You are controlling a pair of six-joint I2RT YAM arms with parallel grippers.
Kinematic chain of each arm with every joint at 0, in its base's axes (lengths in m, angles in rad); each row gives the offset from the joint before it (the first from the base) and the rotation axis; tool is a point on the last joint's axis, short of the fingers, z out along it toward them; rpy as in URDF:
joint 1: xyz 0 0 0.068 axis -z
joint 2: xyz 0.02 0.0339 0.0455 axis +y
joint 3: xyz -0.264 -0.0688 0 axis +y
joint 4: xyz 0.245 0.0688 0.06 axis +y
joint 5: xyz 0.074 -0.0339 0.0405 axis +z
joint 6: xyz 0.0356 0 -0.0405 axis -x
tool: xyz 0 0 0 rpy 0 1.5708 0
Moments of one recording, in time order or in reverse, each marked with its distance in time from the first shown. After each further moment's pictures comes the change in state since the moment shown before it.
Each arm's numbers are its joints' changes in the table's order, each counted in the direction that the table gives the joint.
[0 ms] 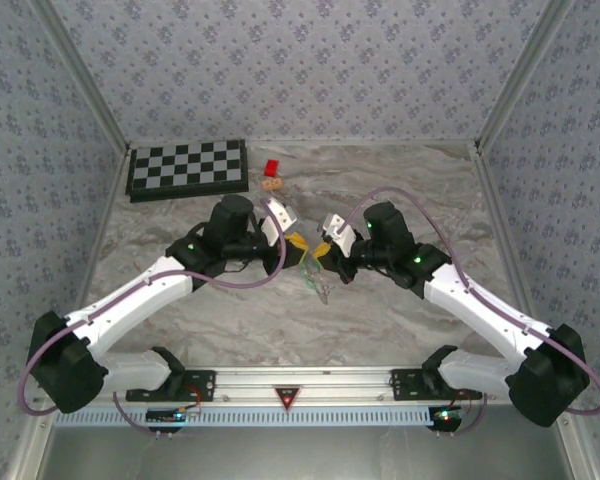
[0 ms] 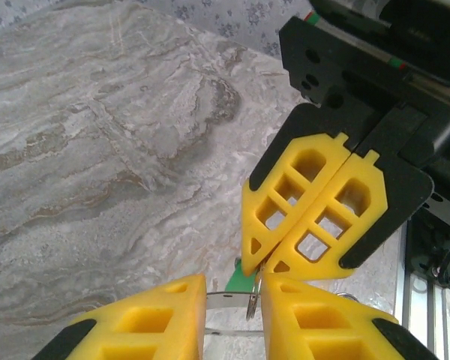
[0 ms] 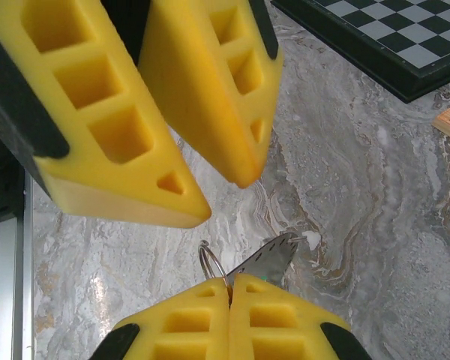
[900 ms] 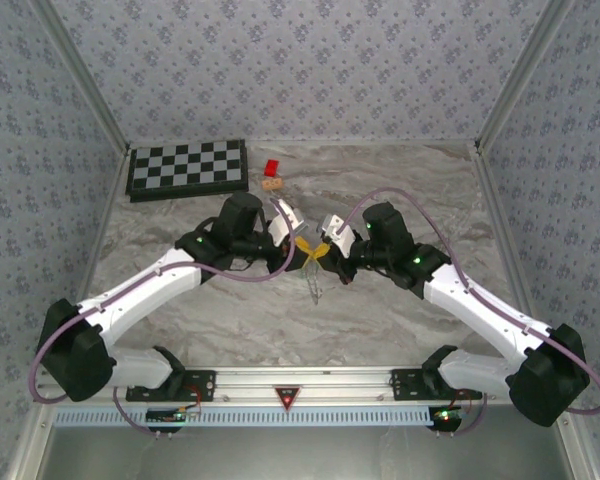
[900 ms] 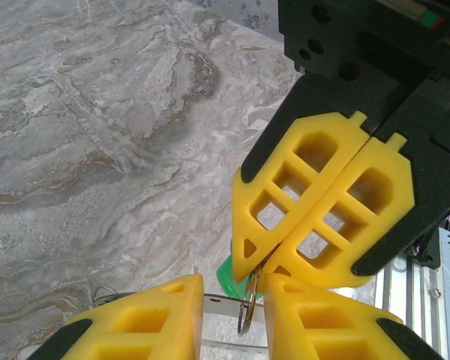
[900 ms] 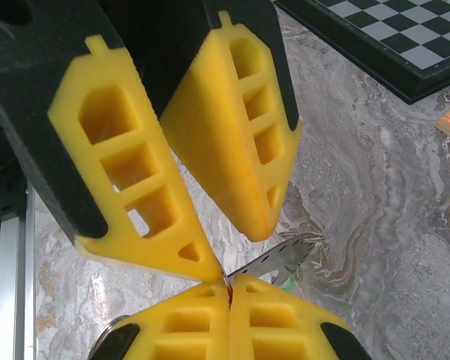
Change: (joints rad) left arm 0.000 0.078 -0.048 0.056 -0.068 -0.018; right arm -0.006 0.000 0.000 0.000 -0.001 0.000
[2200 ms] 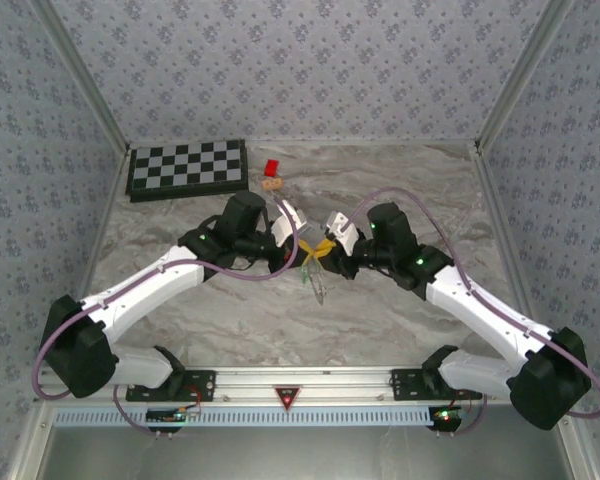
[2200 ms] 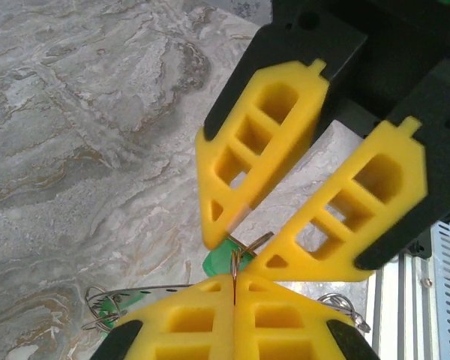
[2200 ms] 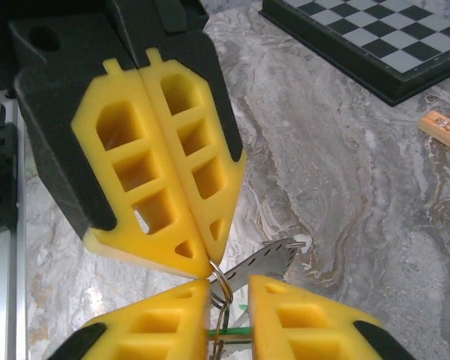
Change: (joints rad) left arm 0.005 0.018 -0.019 0.023 -0.008 -0.014; right arm 0.018 -0.033 0.033 -0.053 -0.008 -0.044
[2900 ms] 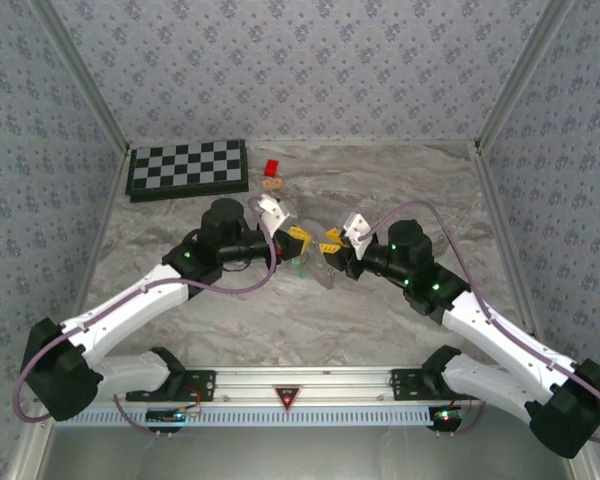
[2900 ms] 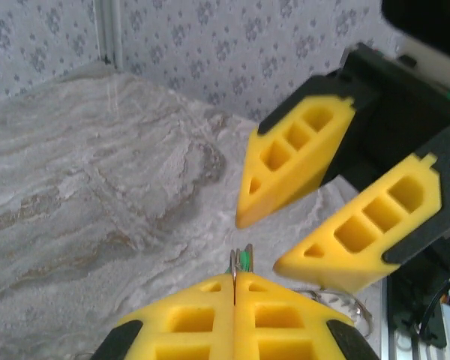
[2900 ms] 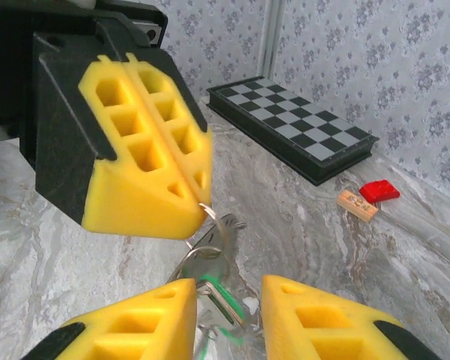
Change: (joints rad) left arm 0.002 -0.160 0.154 -0.346 0.044 0.157; right arm -0.058 -0.182 0.126 -0.230 -0.169 -0.043
